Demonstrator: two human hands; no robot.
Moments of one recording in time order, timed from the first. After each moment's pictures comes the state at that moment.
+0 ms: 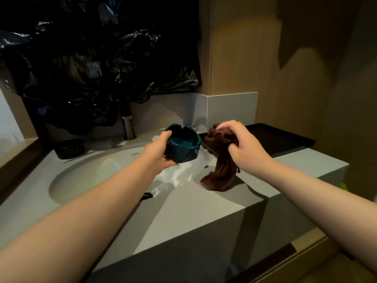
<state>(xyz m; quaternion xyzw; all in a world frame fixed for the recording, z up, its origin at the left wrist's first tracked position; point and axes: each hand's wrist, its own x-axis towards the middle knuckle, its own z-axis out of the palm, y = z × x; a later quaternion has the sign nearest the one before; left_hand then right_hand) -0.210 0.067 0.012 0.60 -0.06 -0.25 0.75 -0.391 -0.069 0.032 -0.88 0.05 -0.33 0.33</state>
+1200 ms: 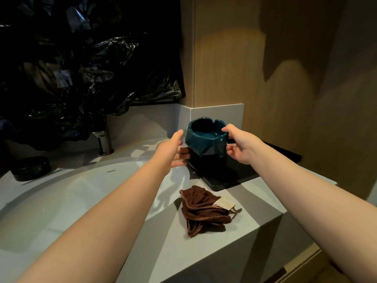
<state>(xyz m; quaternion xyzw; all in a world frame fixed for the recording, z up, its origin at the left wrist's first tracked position) -0.211 -0.027 0.035 0.69 -0.18 -0.25 0.66 -0.337 -0.169 0.062 -0.57 0.34 -0.23 0.71</state>
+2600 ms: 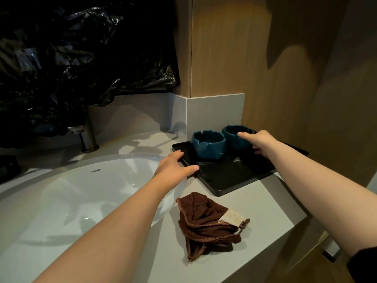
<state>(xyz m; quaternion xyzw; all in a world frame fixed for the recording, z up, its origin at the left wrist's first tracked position) -0.200 -0.044 -0.027 0.83 -0.34 -0.11 0.43 -0.310 -0.292 0.016 -0.71 0.46 -0.26 0.47</state>
